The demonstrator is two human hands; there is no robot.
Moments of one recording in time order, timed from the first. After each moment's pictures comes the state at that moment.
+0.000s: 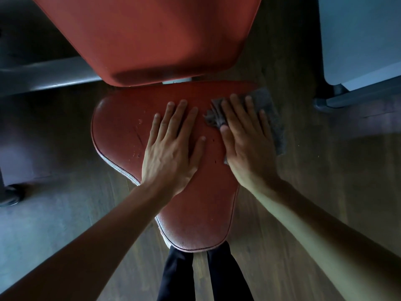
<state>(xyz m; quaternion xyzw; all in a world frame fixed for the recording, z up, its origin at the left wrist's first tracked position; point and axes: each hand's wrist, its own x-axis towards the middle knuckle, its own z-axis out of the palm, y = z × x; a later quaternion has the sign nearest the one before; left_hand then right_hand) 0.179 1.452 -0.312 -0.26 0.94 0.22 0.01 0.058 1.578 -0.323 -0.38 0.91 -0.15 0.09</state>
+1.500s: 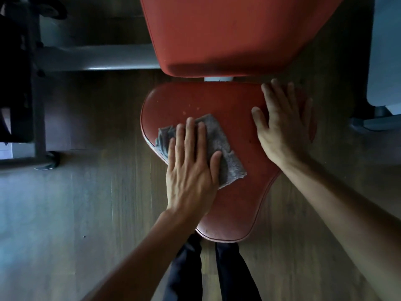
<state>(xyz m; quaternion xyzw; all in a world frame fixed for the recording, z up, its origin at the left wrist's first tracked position) 0.238 1.483 -0.299 -0.41 0.89 0.16 0.05 0.047 1.534 -0.309 -0.37 0.91 -0.11 0.13</state>
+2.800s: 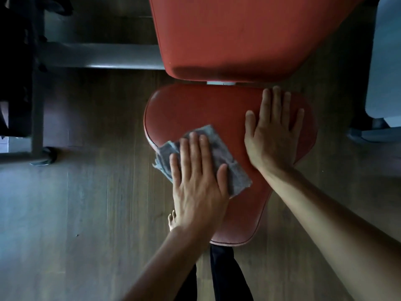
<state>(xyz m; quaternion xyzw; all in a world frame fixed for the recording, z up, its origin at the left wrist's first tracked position) 0.237 1.507 -0.296 -0.45 0.87 0.17 0.07 0.067 1.520 -0.329 -0.35 0.94 -0.03 0.04</state>
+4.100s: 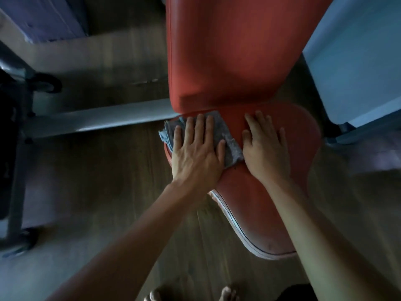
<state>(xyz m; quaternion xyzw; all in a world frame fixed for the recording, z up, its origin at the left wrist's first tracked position) 0.235 1.387 -0.333 -0.28 0.95 0.13 -0.02 0.133 1.494 -0.321 -0.27 0.95 -0.12 0.07</state>
